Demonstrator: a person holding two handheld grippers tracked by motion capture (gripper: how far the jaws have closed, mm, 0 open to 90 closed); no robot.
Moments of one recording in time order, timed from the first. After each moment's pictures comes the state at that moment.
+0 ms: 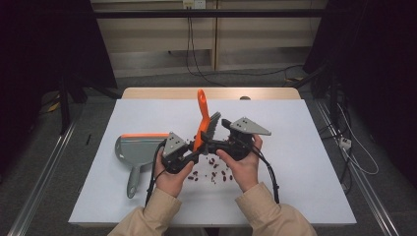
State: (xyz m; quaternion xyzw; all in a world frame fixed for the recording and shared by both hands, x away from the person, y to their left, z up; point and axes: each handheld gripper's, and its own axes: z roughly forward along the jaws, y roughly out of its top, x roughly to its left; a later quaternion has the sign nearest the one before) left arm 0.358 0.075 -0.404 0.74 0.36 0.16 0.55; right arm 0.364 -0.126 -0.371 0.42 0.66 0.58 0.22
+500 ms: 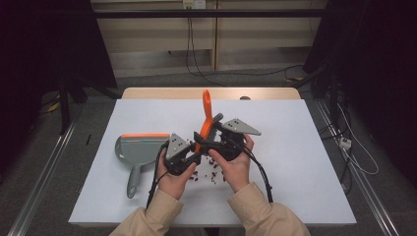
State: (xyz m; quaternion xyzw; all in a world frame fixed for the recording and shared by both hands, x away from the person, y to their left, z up) left arm 0.352 0.068 -0.404 0.74 0.34 0.18 0.55; right arm 0.369 -0.105 -0.380 0.46 0.65 0.57 0.21
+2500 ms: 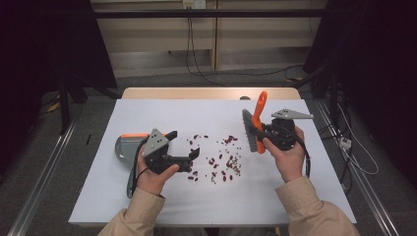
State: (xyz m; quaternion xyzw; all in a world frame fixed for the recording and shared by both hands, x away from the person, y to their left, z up) left arm 0.354 0.117 -0.378 0.73 0.31 0.17 0.58; right arm 0.371 -0.237 -0.356 0.48 0.71 0.47 0.20
